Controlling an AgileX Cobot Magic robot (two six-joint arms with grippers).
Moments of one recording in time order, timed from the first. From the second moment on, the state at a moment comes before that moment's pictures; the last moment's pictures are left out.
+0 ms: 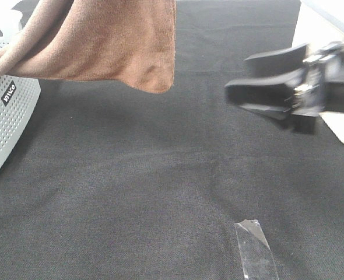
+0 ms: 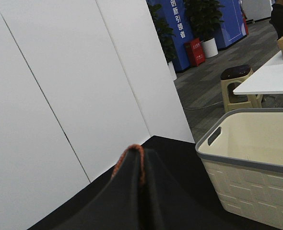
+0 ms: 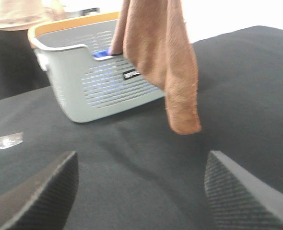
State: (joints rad) left arm -0.67 1.53 -1.50 0.48 -0.03 -0.12; right arm 0.06 1.46 -0.58 1.73 0.98 -2.24
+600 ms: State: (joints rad) left arm -0.67 1.53 -1.50 0.48 -0.02 -0.12; right arm 0.20 1.83 -0.91 1.74 0.97 -2.26
